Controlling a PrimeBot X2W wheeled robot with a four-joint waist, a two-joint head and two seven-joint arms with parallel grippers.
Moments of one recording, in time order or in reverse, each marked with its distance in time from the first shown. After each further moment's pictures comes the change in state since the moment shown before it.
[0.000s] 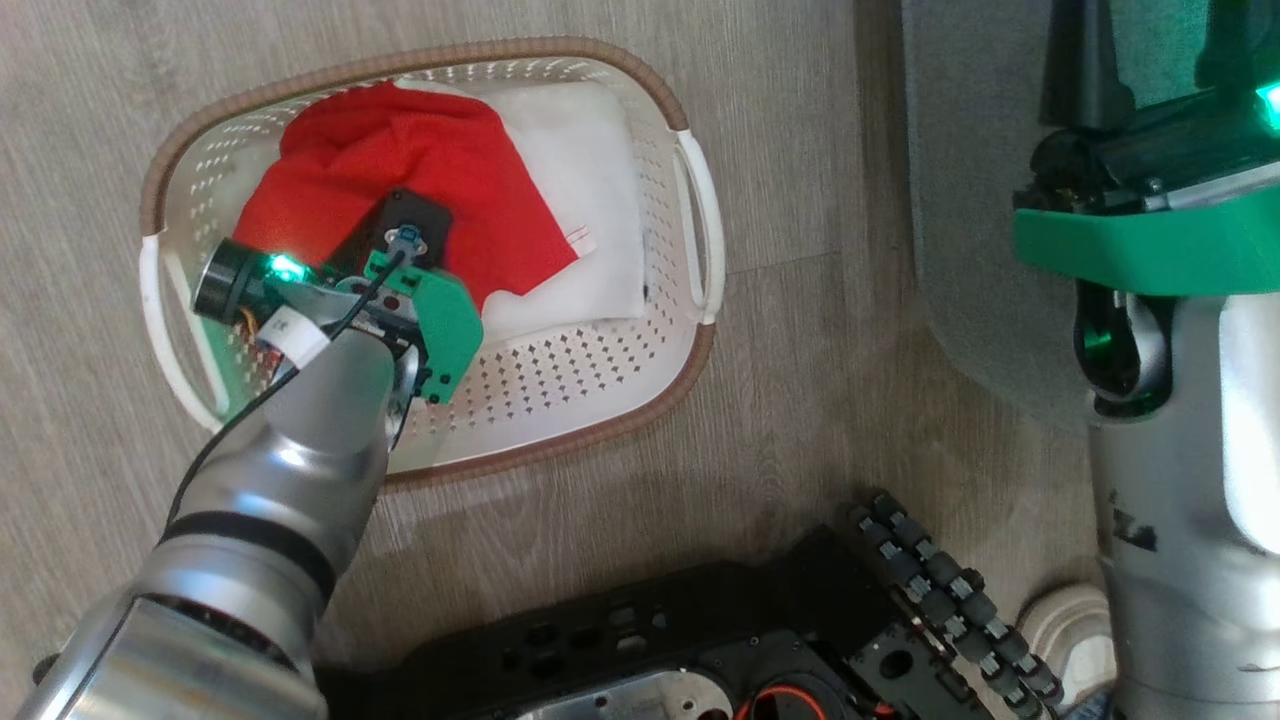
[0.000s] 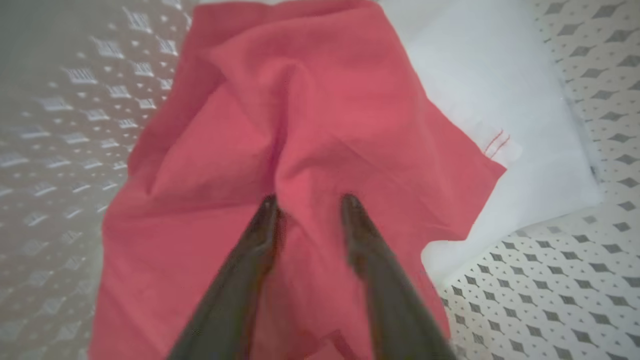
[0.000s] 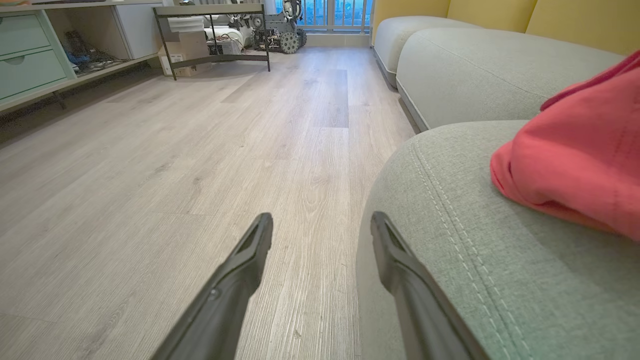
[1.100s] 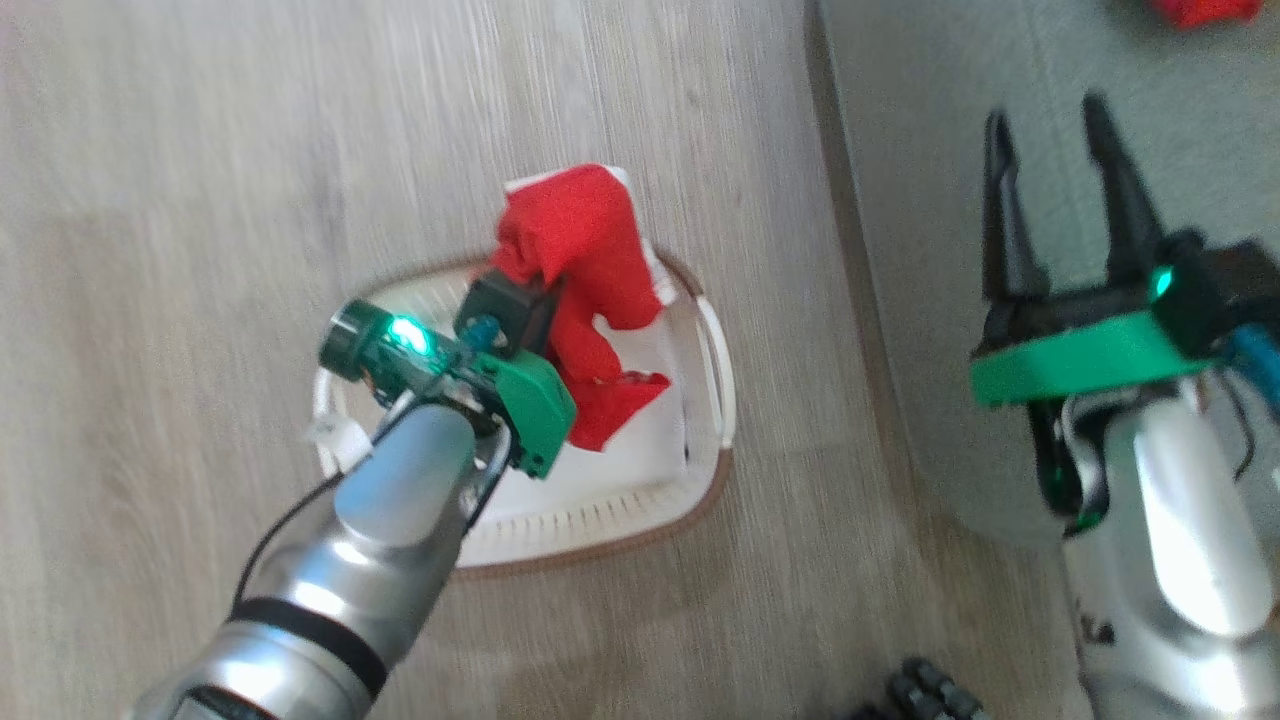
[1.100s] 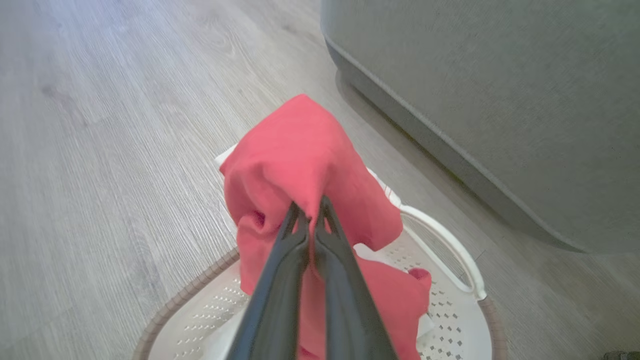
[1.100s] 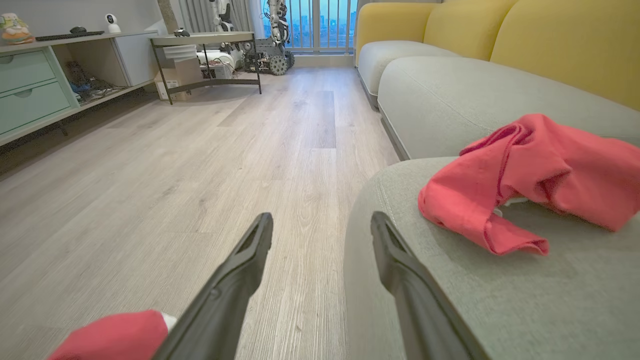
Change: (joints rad) left arm 0.181 -0.007 -0.075 -0.283 -0.124 -0.091 -0.096; right arm 0.174 0.000 -0.035 0.197 -0.042 0.000 0.000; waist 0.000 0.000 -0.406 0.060
